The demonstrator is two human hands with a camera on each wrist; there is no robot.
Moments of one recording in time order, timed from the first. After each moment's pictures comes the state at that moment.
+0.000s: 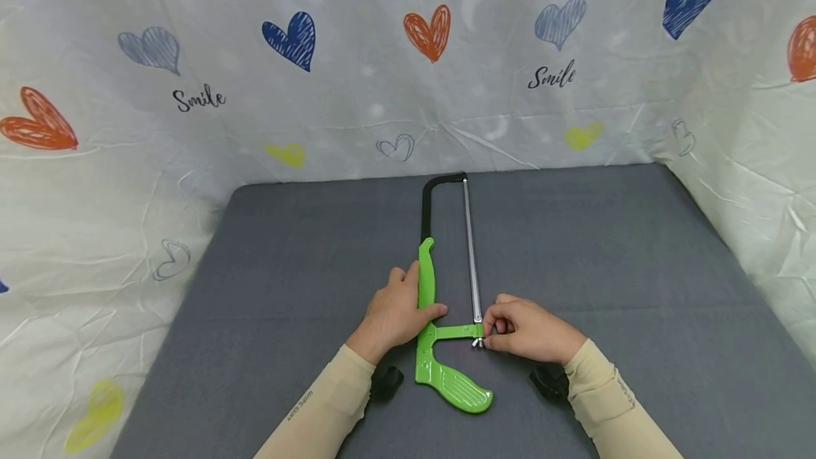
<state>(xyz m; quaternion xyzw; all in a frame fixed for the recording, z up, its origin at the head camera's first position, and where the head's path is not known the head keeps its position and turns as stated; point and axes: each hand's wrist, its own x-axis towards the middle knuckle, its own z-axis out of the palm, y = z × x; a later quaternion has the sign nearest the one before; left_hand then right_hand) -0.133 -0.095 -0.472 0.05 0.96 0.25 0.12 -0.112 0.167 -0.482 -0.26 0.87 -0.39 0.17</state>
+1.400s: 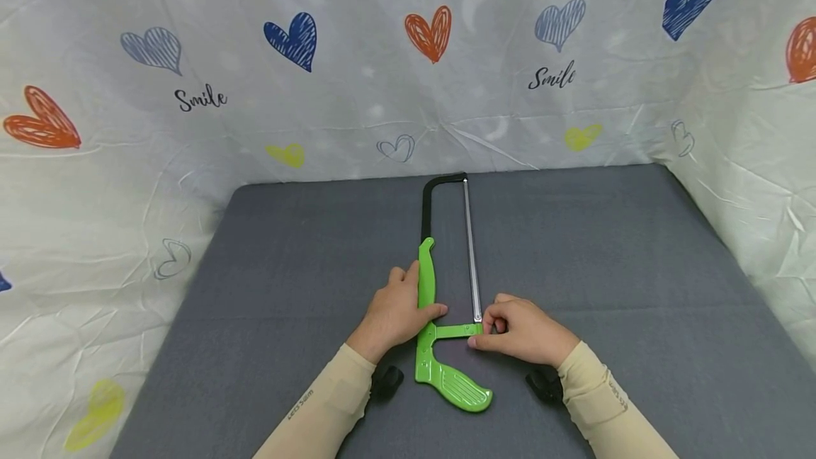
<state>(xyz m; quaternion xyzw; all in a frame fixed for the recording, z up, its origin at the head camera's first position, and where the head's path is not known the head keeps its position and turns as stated) -0.133 -0.096 -0.472 0.05 0.96 0.26 0.12 -0.107 0.158 -0.485 -0.22 0.89 -0.37 0.14</state>
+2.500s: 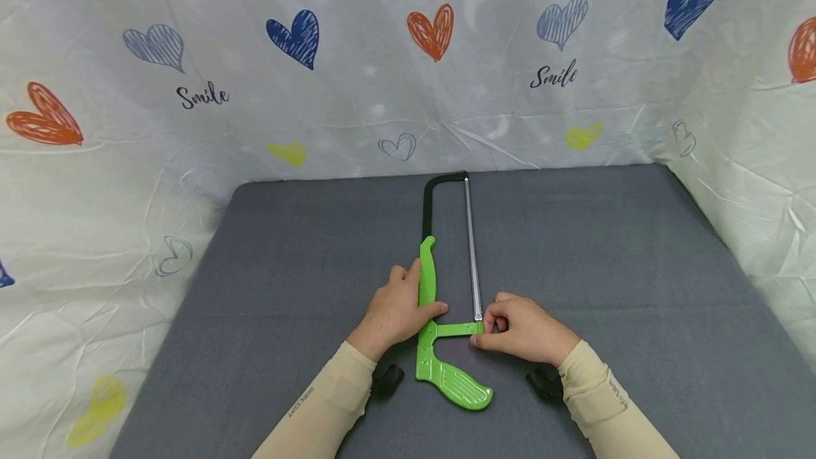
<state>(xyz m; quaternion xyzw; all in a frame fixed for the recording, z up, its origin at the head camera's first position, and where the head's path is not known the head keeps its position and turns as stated) -0.132 -0.098 -0.473 0.06 0.96 0.25 0.13 -0.106 0.157 -0.482 -0.22 0.89 -0.38 0.14</state>
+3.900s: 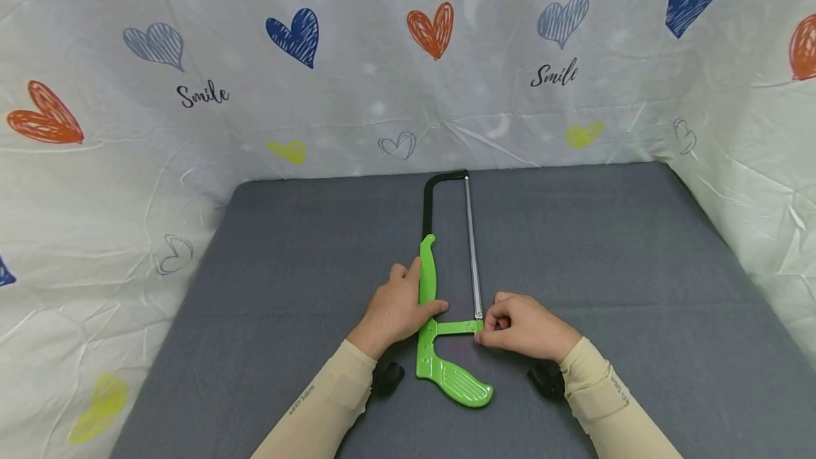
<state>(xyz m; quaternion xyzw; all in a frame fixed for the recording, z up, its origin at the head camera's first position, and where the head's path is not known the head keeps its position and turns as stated) -0.133 -0.097 -0.472 0.05 0.96 0.25 0.13 -0.110 0.158 -0.484 -0.23 0.88 -0.39 0.15</state>
